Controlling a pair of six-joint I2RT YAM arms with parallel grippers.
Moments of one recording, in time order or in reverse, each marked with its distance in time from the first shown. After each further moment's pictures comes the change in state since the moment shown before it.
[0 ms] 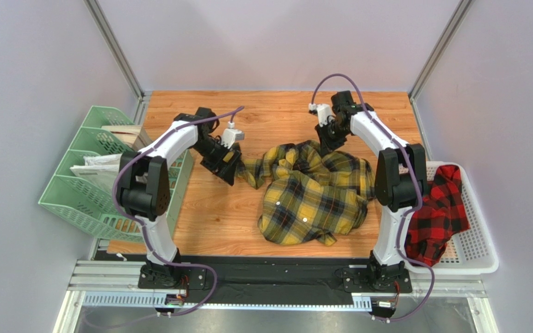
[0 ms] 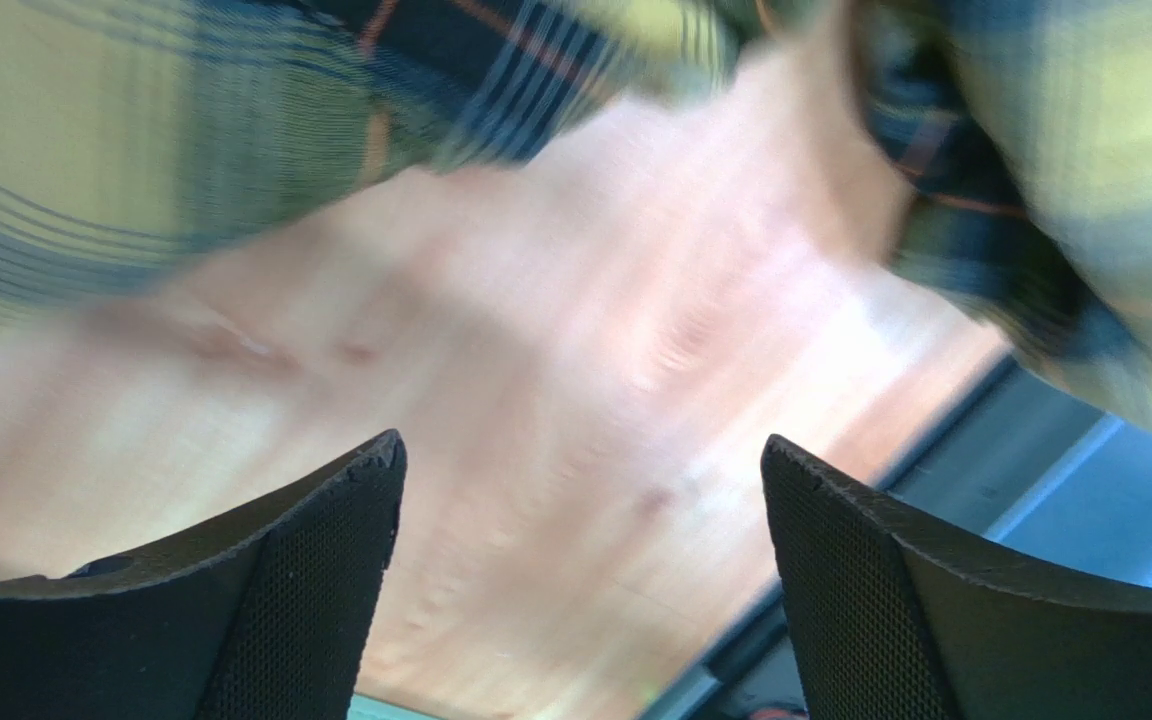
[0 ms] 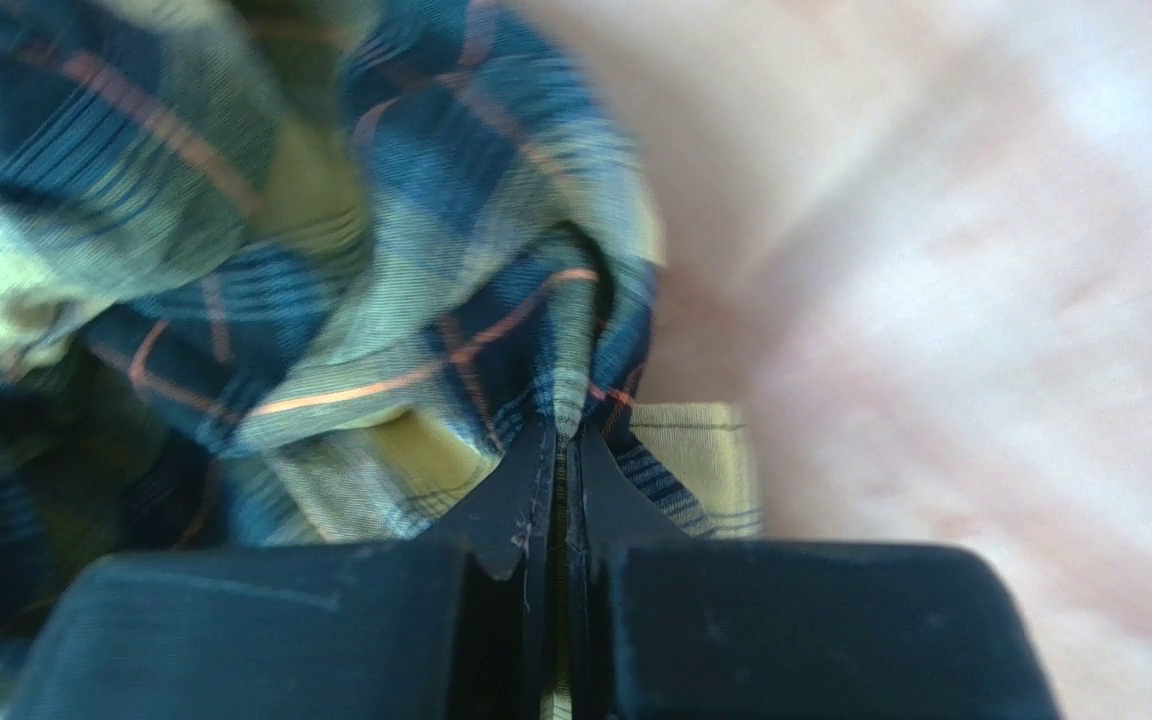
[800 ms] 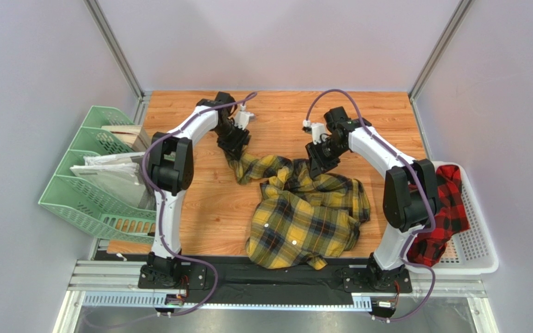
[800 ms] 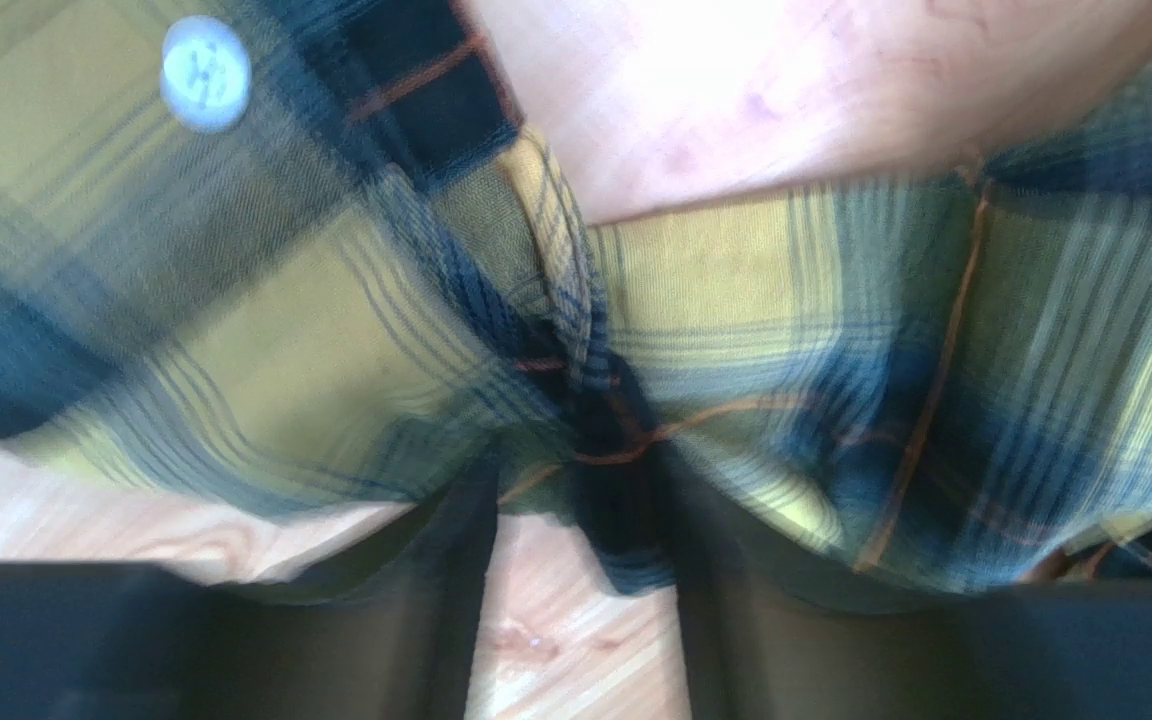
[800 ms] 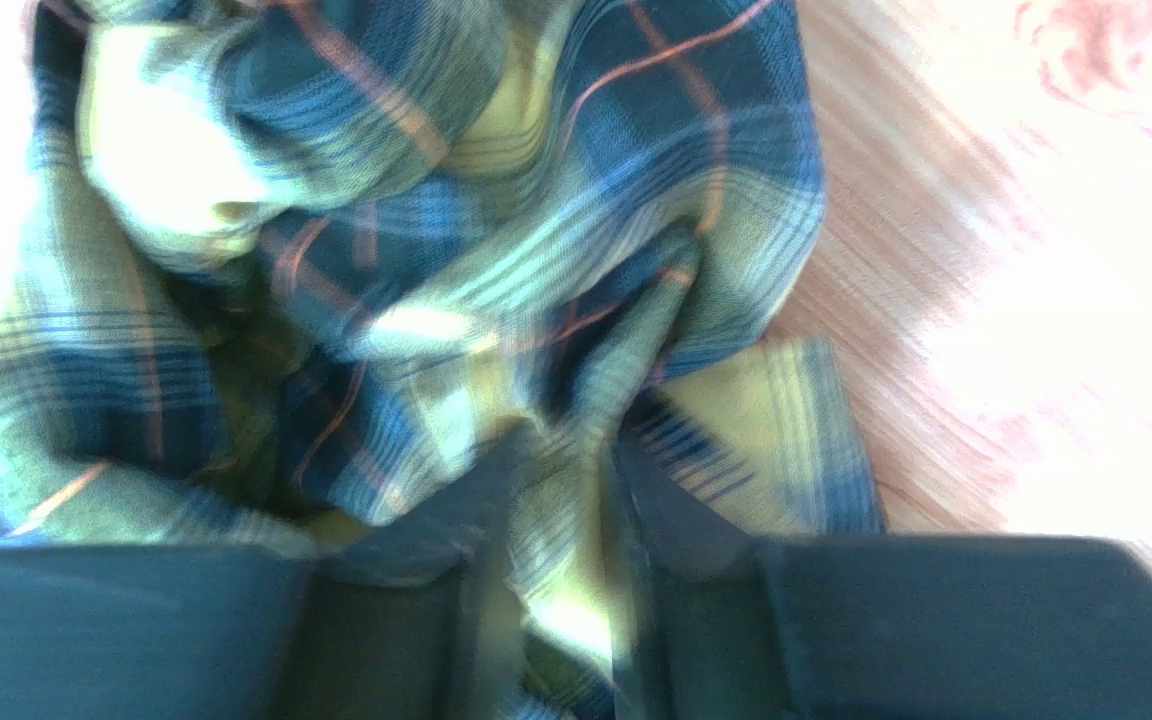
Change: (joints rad) left arm -0.059 0.401 0.427 0.092 -0.184 -0.126; right arm 0.114 -0.244 -0.319 -0.014 -0.124 0.188
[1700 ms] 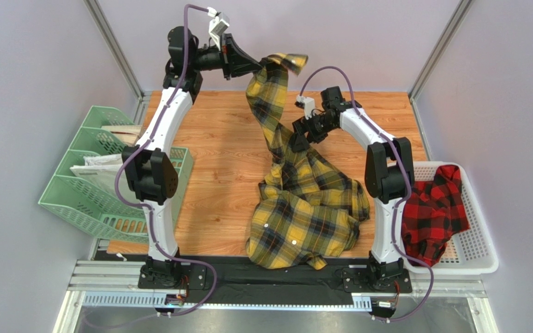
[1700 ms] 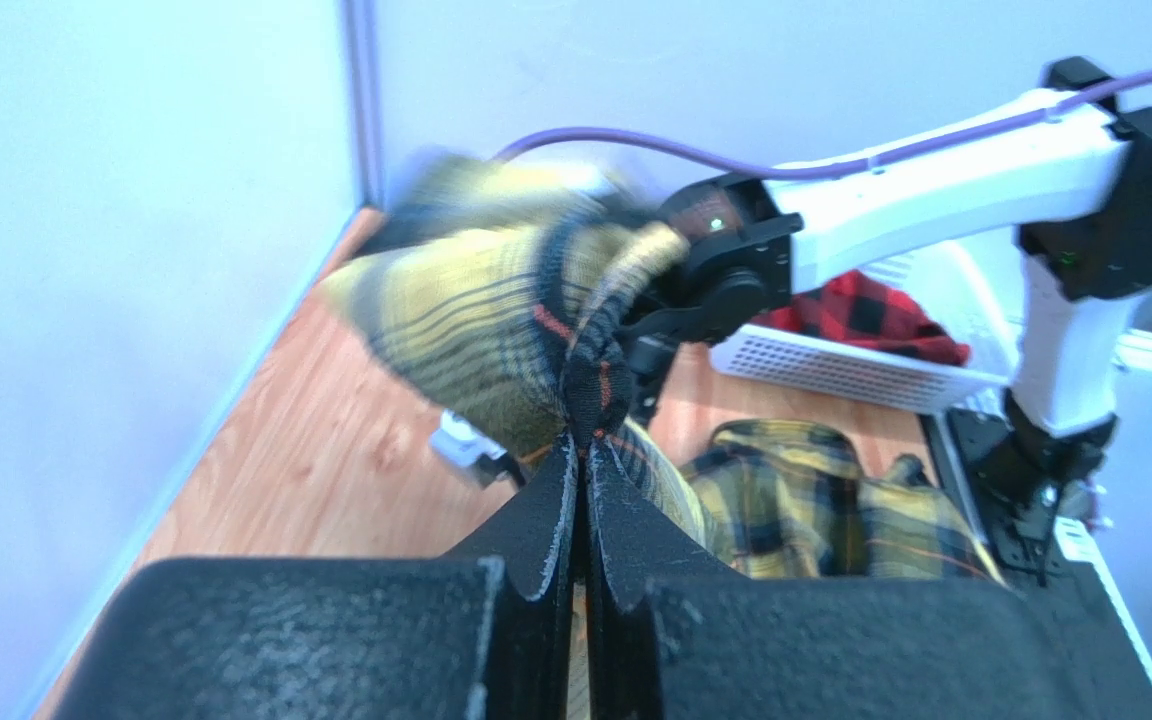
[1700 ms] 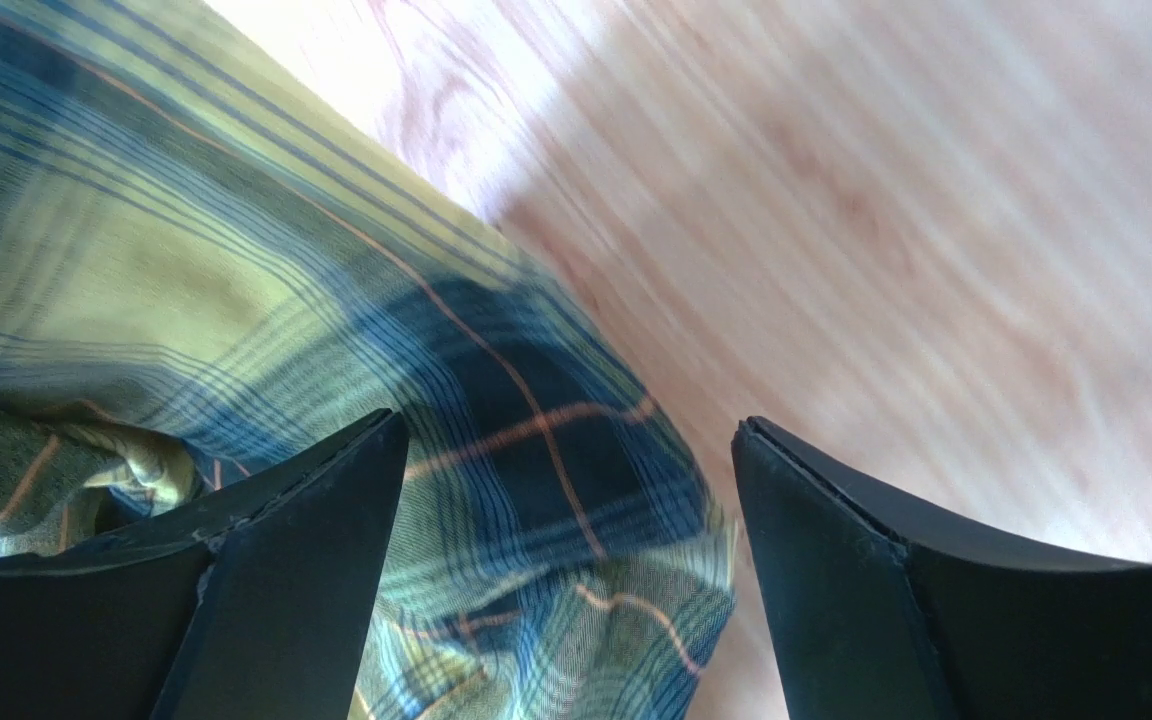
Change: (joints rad) left arm 0.100 -0.180 0.275 1.122 0.916 -0.675; right arm -0.065 0.349 0.408 0.114 -0.193 -0.154
